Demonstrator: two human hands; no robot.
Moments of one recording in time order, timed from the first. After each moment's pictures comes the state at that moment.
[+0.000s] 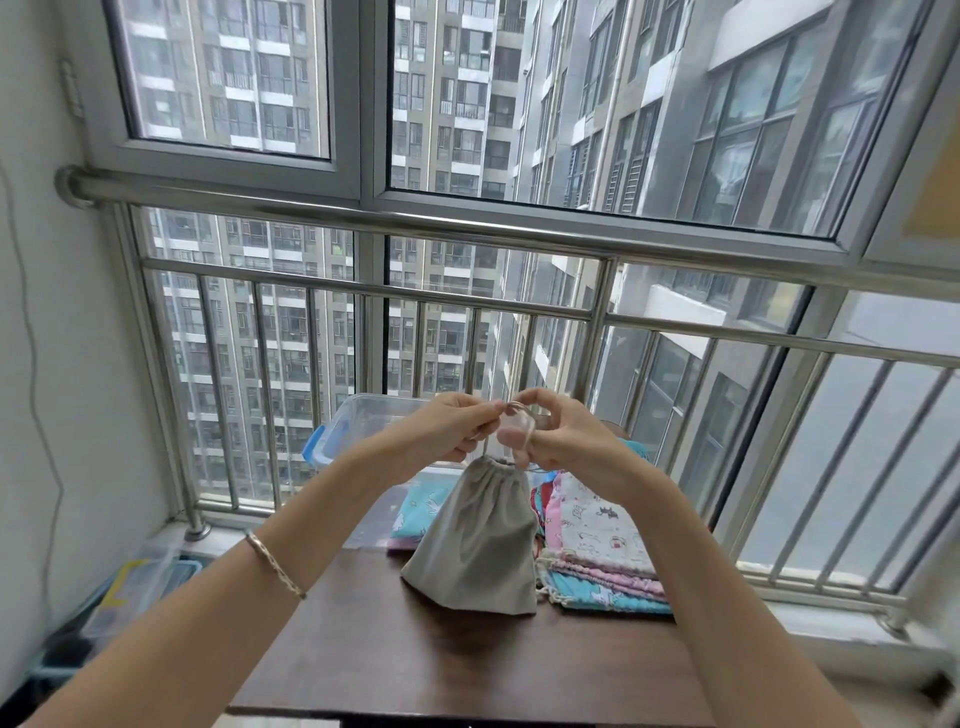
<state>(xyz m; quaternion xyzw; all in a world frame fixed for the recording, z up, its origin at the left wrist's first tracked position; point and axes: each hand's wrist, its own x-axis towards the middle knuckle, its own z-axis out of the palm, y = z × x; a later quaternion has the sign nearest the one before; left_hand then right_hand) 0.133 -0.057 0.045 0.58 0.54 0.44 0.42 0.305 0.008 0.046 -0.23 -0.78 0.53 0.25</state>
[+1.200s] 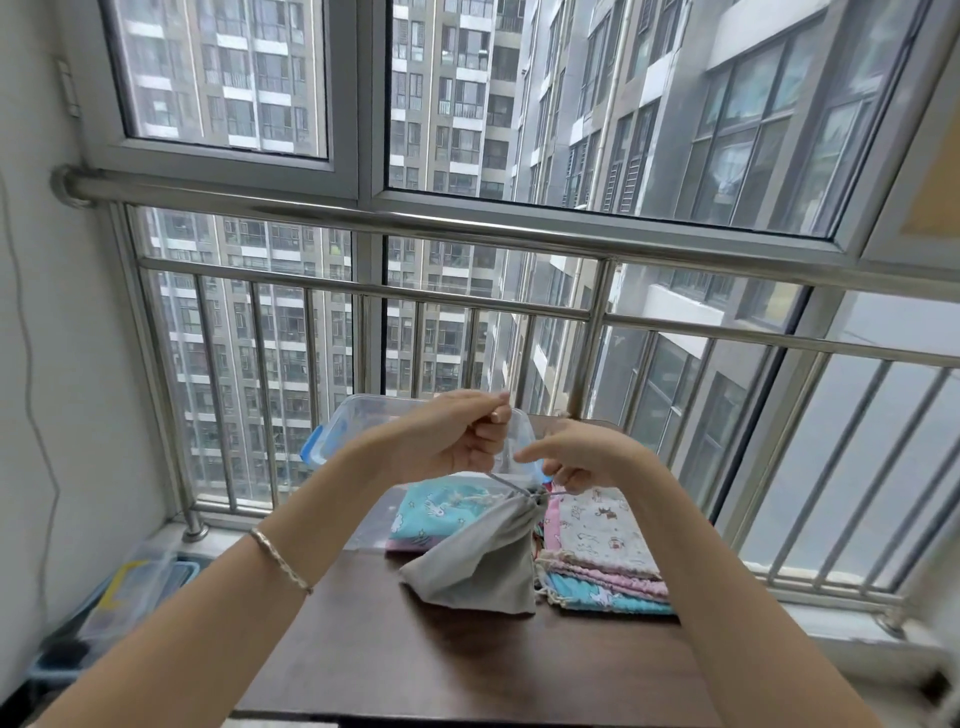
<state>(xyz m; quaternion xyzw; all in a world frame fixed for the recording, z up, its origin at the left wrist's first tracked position) 0.140 -0.062 0.053 0.50 0.41 0.47 0.60 0.302 0.046 0.040 -0.49 -0.72 0.48 0.06</state>
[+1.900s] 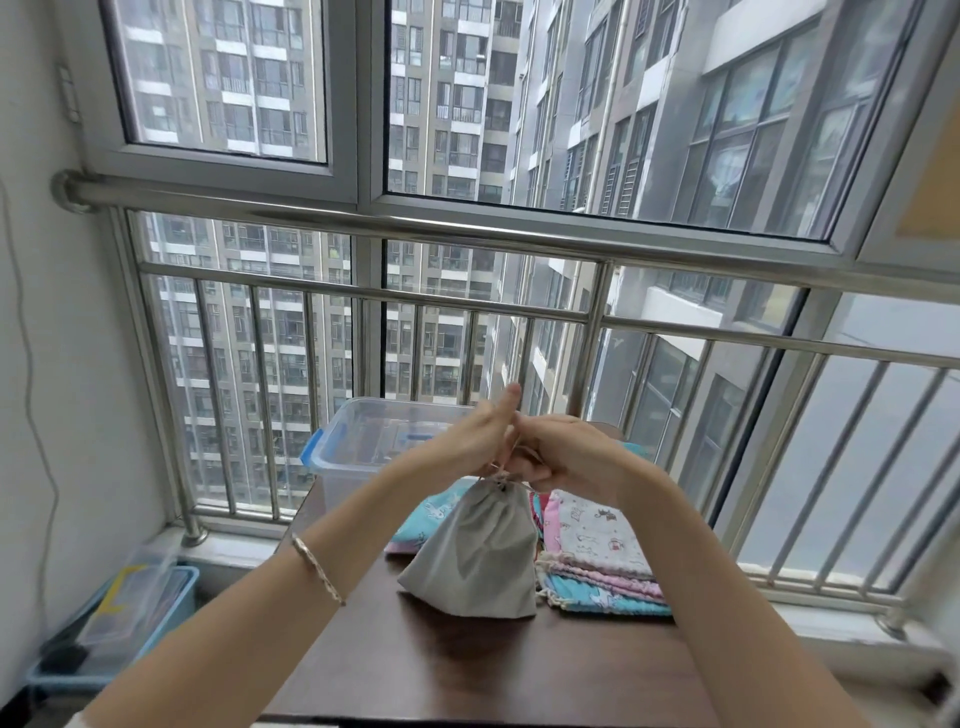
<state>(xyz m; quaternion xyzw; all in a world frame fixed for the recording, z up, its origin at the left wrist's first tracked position) 0.166 -0.046 0.040 0.61 0.56 0.41 0.38 0.304 0.010 0.045 -0.24 -0.71 0.64 0.16</state>
